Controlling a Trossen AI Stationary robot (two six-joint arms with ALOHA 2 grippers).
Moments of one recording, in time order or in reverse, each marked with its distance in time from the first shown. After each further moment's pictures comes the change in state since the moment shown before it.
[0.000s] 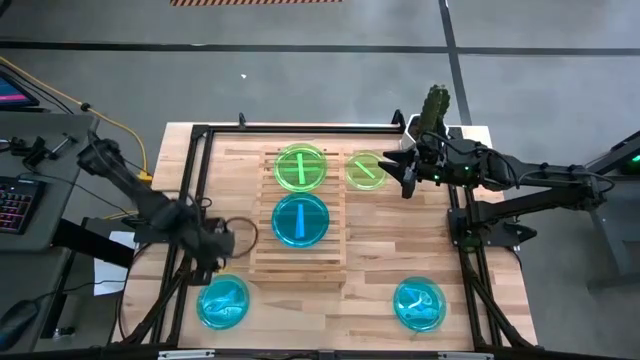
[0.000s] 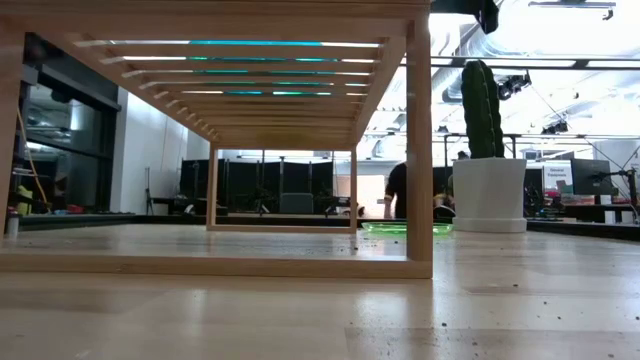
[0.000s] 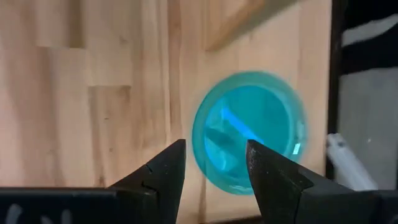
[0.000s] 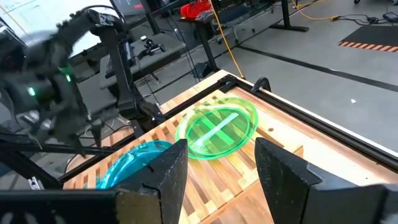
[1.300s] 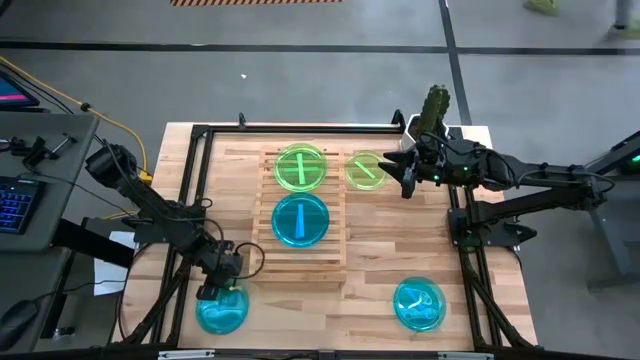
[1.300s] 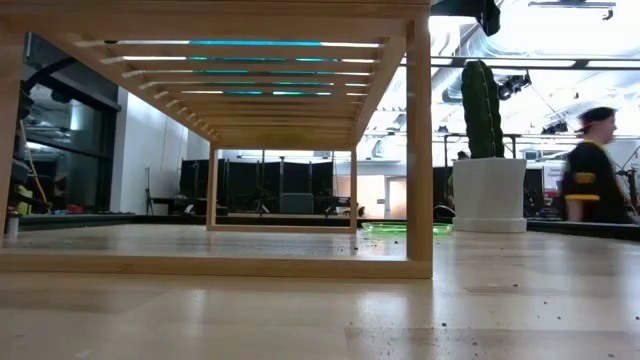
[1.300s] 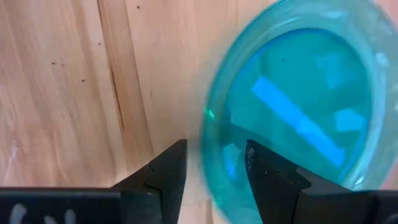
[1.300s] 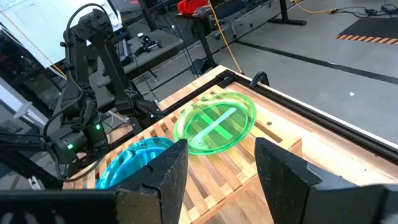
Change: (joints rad) left arm -0.090 0.211 -0.432 0.617 0.128 -0.013; right arm 0.000 0.000 0.000 -0.021 0.001 0.026
